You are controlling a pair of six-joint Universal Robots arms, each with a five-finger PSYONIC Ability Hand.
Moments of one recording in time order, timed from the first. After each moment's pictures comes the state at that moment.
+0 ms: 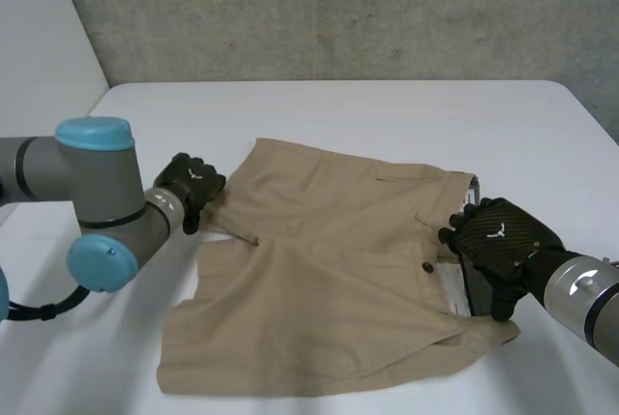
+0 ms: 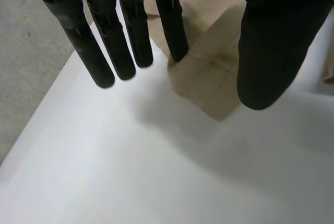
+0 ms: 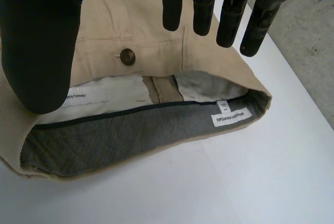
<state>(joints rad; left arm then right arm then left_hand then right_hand) 4.38 -2.33 -1.22 3.13 -1.50 3.88 1.74 -1.45 1.90 0.10 1.19 2.30 0.58 0.57 0.58 0.57 0.40 0.25 0.32 0.26 0.28 0.10</state>
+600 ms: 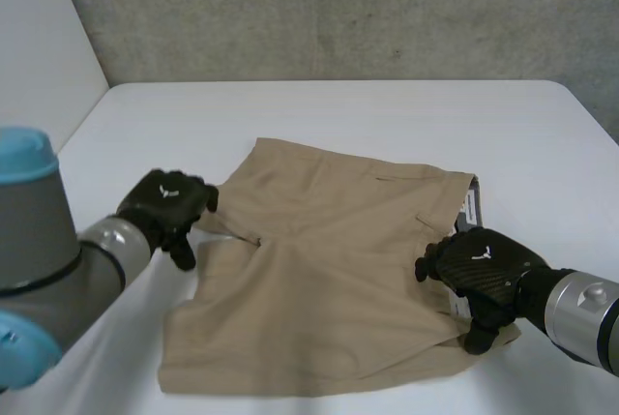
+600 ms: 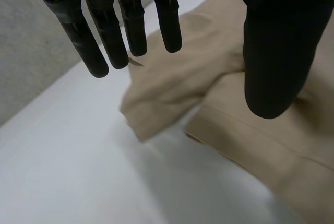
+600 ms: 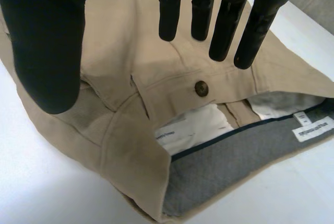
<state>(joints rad) 4.35 -1.81 -1.73 3.12 -1.47 3.57 1.74 -1.46 1.88 0.30 1.06 2.44 0.48 0.47 0.47 0.46 0.29 0.37 0.41 0.44 0.43 0.24</state>
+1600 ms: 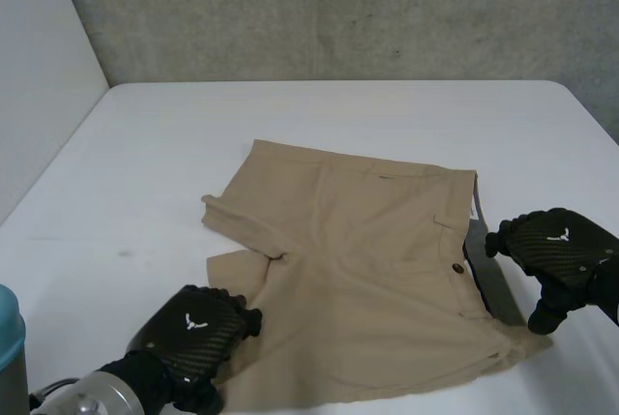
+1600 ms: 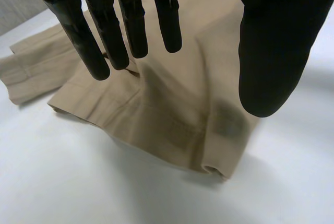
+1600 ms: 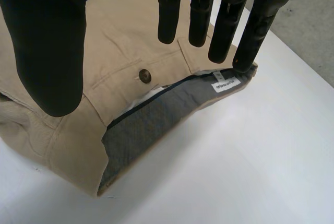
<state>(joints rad) 4.17 -1.52 -2.10 3.04 -1.43 3.47 1.50 -1.66 1.99 0.29 1.06 2.38 0.49 0.49 0.49 0.50 0.32 0.38 0.43 0.43 0.45 0.28</state>
